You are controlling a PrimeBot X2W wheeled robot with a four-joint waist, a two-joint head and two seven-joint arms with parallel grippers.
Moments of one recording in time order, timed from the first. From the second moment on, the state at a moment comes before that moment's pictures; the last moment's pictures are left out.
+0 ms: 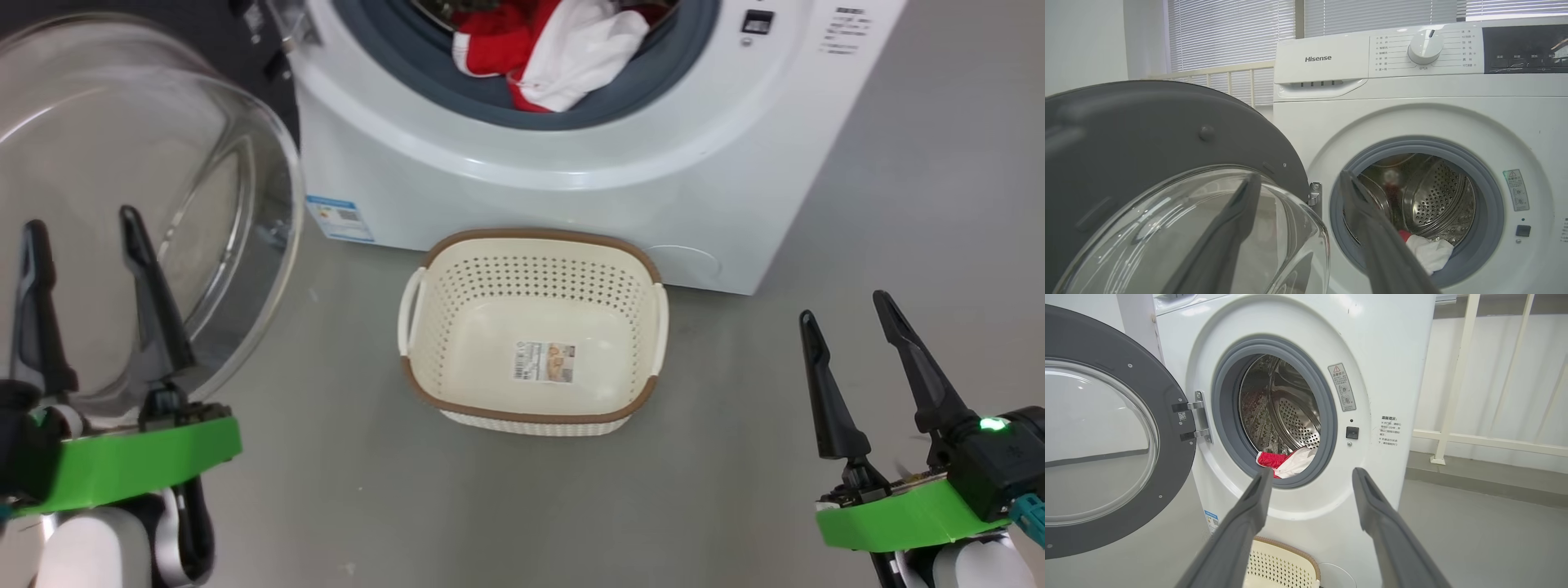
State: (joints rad) left arm -0.31 0.04 0.14 -0.04 -0.17 0.06 -0.26; right arm -0.03 -0.05 -0.03 -0.06 0.13 0.12 -0.25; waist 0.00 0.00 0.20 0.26
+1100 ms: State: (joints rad) left arm -0.13 0.04 -0.08 0.01 -0.25 -0.02 -0.25; right arm -0.02 -0.05 -0.09 -0.06 0.17 0.12 -0.26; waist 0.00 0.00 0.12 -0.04
